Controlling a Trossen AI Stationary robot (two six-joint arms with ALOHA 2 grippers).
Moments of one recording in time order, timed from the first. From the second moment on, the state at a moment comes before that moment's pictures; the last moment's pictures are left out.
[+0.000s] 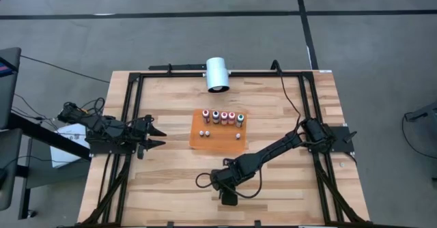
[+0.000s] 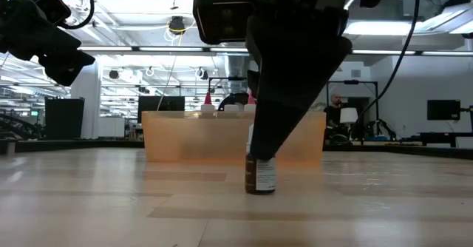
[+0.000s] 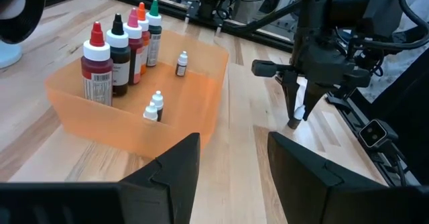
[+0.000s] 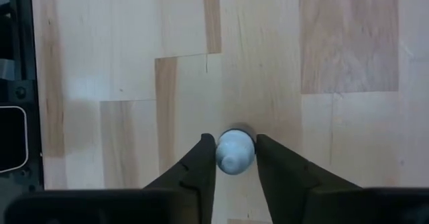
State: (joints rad) left arm -0.39 0.01 0.14 -0.35 -0.33 -0.39; right arm 0.42 2.17 1.59 -0.59 -0.10 0.45
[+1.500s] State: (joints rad) left arm -0.39 0.01 0.14 -0.38 -0.31 -0.41; right arm 0.06 2.17 1.98 -1.15 0.00 0.18
